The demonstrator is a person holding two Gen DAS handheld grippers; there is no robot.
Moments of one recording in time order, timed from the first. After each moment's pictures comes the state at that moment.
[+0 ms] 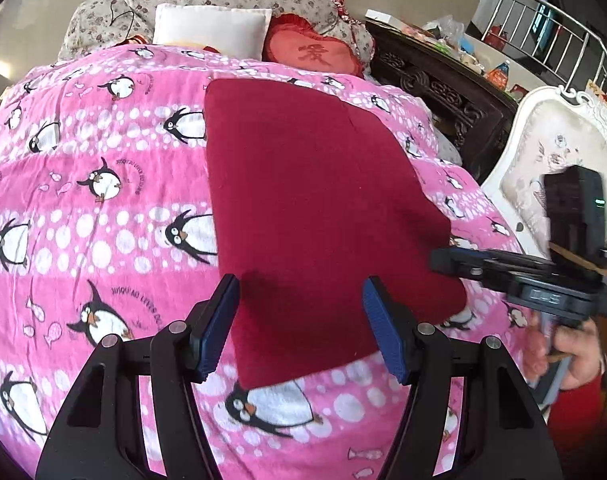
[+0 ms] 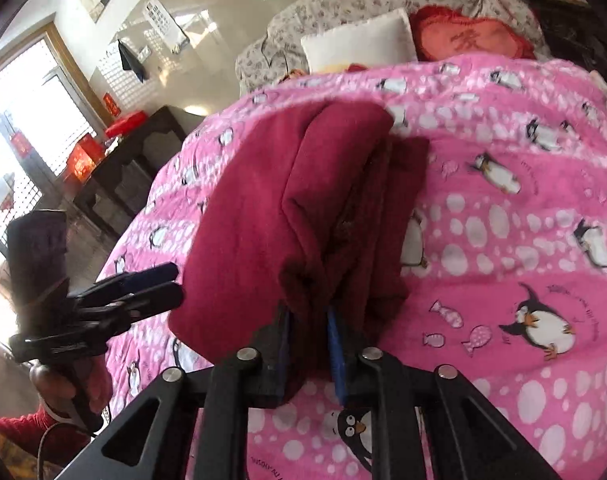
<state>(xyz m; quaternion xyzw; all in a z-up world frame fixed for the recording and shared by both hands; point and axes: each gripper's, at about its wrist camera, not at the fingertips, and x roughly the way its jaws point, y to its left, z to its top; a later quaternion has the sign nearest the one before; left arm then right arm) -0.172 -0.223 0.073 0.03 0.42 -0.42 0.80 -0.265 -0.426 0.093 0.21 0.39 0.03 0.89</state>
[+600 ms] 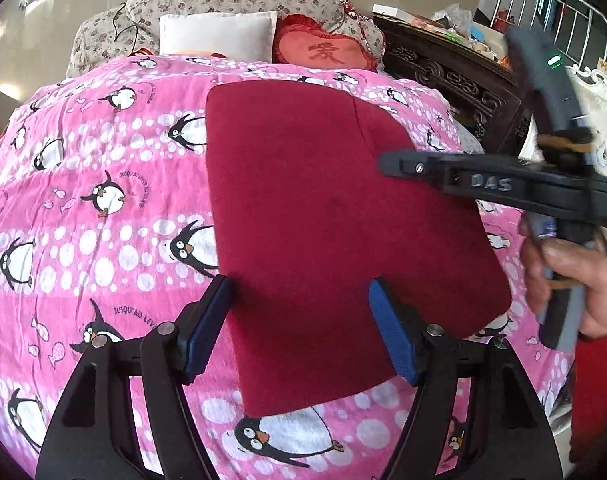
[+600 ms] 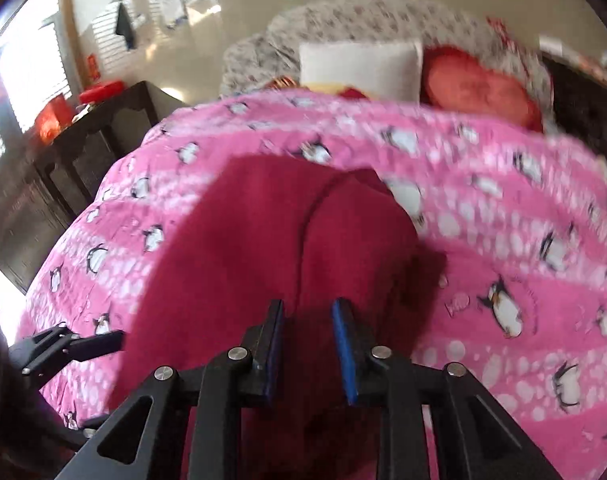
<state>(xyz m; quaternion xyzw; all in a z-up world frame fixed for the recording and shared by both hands) -0.167 -0.238 0.061 0.07 0.40 -0.39 0.82 -0.165 -0.429 0.098 0.11 0.42 -0.02 0.90</state>
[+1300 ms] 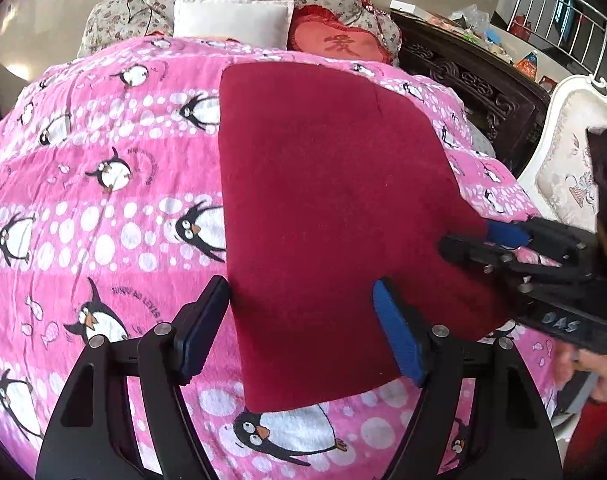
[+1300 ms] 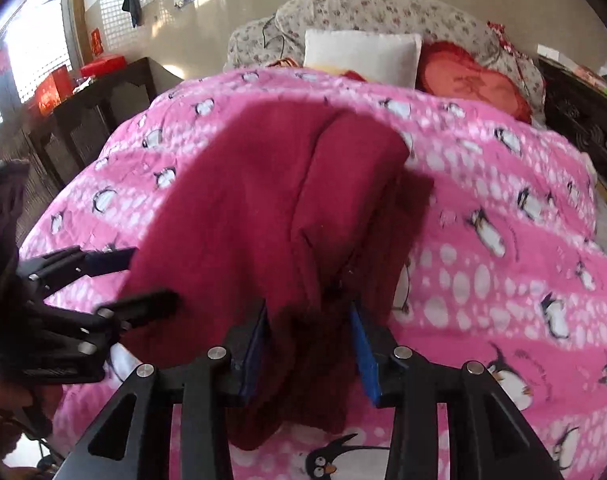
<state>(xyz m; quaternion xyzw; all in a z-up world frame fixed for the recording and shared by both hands) -0.165 -0.239 0.048 0.06 0.43 -0.37 0.82 -0.229 -0.388 0.088 0.06 0.43 -0.04 0.90</state>
